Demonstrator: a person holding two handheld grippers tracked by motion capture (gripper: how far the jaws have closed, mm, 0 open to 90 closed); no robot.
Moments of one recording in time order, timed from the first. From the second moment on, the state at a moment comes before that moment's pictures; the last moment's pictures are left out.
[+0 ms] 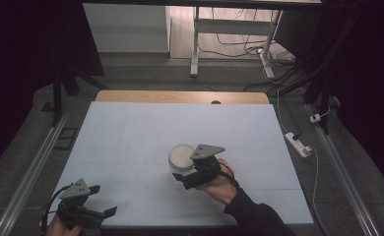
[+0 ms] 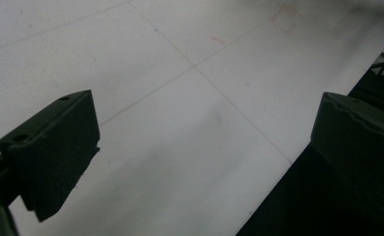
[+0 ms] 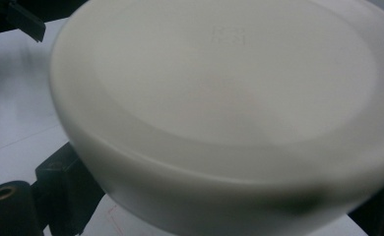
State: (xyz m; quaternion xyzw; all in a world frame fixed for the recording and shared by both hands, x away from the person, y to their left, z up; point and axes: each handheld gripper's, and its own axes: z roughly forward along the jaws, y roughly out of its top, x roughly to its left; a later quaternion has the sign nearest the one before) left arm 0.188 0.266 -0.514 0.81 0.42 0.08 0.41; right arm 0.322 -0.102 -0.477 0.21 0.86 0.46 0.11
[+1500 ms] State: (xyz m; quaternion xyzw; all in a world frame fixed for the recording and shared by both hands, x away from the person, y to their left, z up) left arm 0.271 0.185 -0.466 0.83 0.29 0.08 0.47; right arm 0.316 -0.101 -0.474 0.18 0.86 0.46 0.10
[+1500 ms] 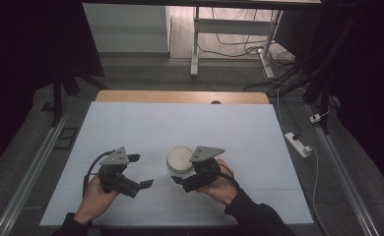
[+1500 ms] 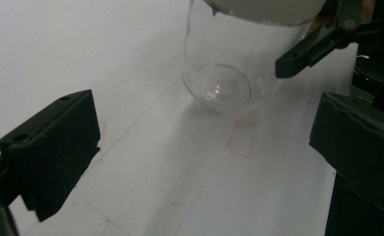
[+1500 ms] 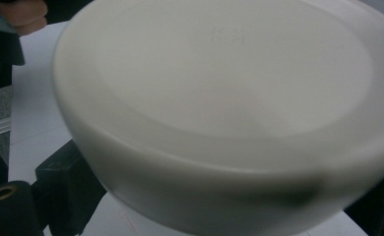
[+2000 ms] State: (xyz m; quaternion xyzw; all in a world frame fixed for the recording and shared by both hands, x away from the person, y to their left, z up) left arm 0.298 0.156 -0.452 0.85 0.20 0.06 0.48; right arm 0.314 -0.099 -0.476 0.16 0.86 0.47 0.09
